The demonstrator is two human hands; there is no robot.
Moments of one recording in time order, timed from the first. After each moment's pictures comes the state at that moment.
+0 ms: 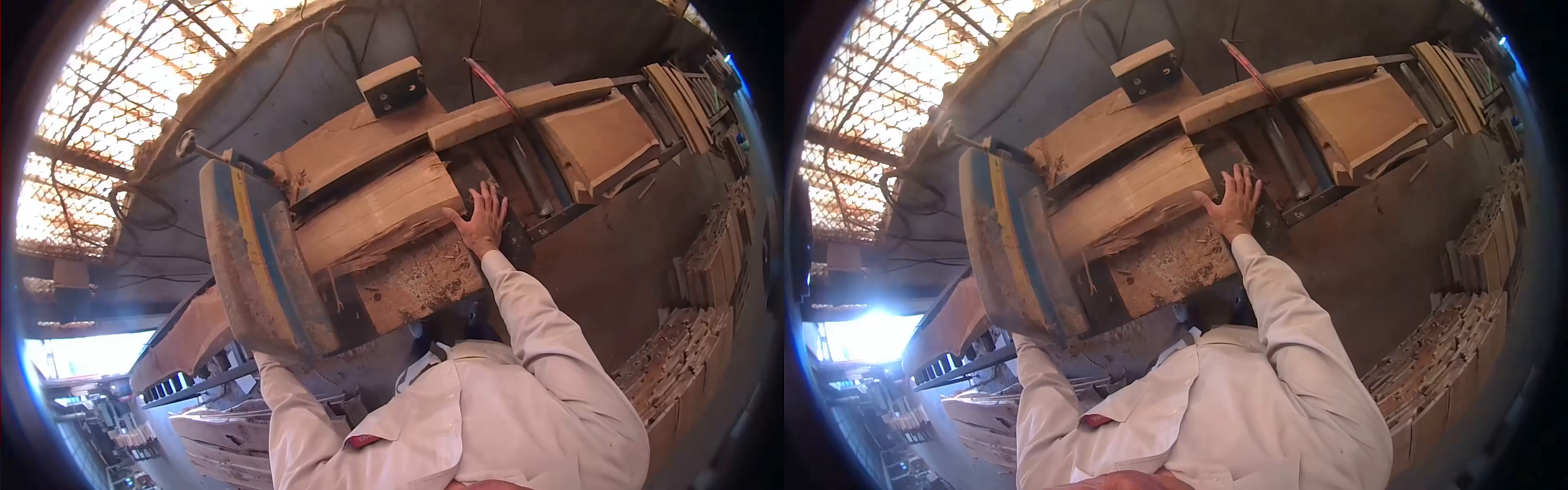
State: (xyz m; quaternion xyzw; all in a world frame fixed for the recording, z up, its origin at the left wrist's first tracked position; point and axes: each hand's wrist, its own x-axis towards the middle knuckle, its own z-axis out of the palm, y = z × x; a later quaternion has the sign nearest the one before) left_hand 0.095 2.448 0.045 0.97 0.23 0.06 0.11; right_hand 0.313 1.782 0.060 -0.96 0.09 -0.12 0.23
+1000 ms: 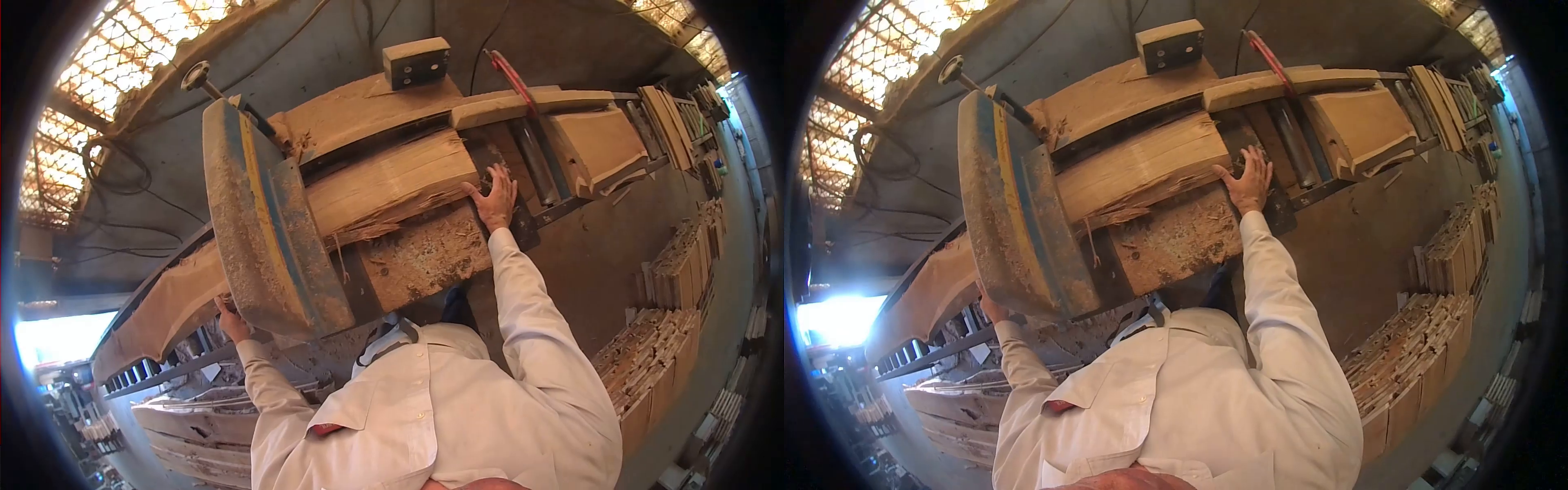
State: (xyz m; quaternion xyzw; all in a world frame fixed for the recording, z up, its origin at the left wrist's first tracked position) left_hand 0.099 2.498 0.021 0.78 0.35 0.23 0.46; right_hand 0.324 1.795 0.053 -0.96 0.10 -0.15 0.24
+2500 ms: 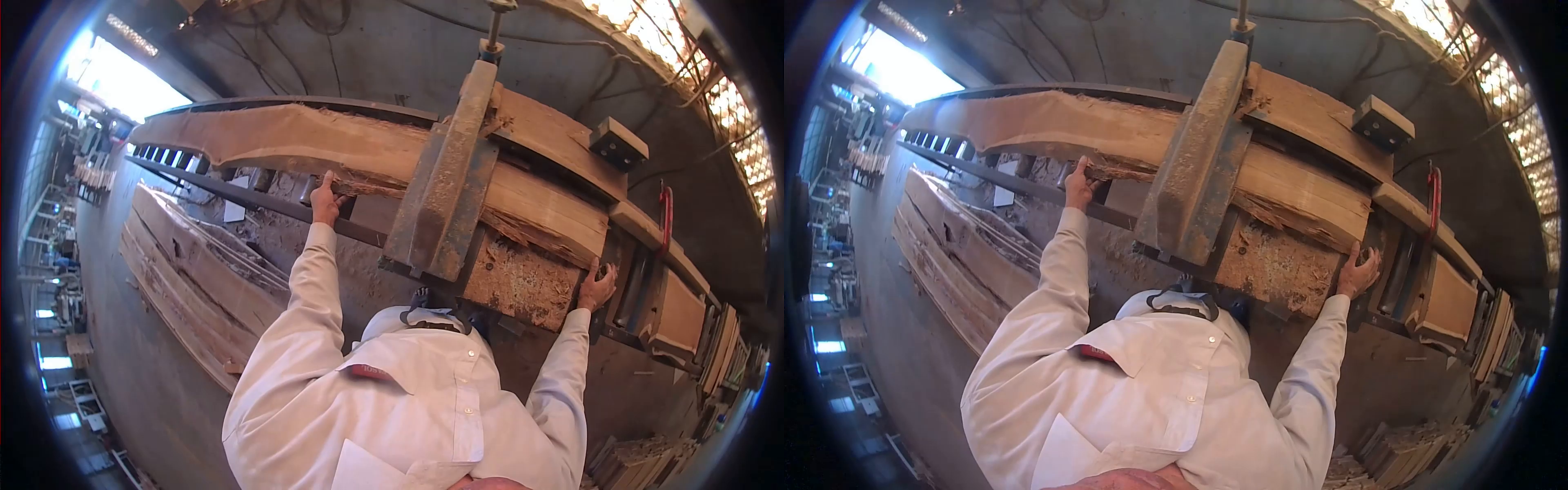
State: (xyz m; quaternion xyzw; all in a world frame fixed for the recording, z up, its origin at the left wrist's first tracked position) left_hand 0.095 2.478 0.040 0.36 0.47 0.30 0.75; right_hand 0.322 1.805 0.048 -0.96 0.09 -0.16 0.20
